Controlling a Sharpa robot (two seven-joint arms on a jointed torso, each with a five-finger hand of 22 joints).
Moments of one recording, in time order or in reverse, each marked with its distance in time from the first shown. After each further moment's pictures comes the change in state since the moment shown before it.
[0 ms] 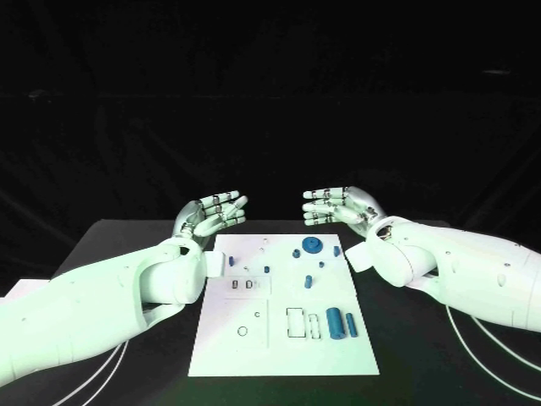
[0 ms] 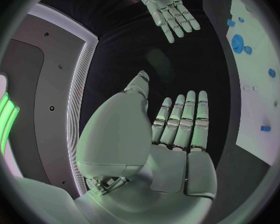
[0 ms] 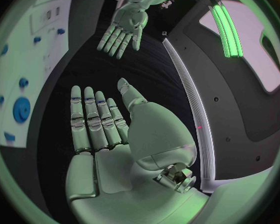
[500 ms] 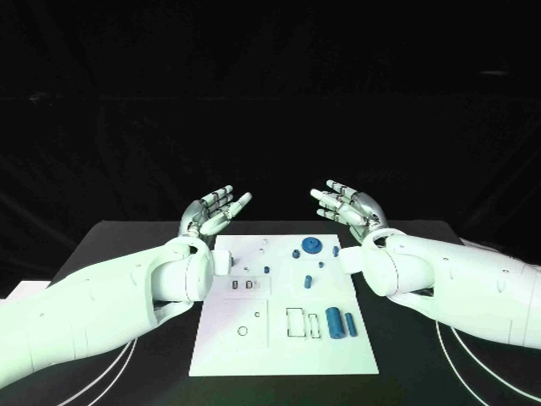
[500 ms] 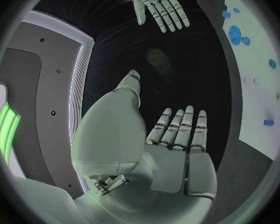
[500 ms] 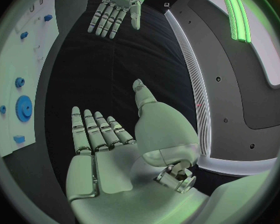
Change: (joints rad) left arm -0.010 0.040 -0.001 -0.034 -0.016 -0.066 0.005; left_hand -0.099 -0.072 -0.037 0.022 -0.003 -0.296 -0.035 -0.050 -0.022 -0.392 0.000 -0.060 -0.022 -0.369 0.017 -0.089 -0.037 -0.015 -0.405 0.010 -0.123 -0.053; right arm -0.048 0.014 0.011 0.069 0.240 -0.213 0.094; right_hand -0.157 -0.041 -0.087 0.112 0.022 -0.454 -0.047 -0.058 -0.029 -0.503 0.055 -0.064 -0.021 -0.508 0.067 -0.067 -0.022 -0.078 -0.379 0.022 -0.120 -0.036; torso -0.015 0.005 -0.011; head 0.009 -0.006
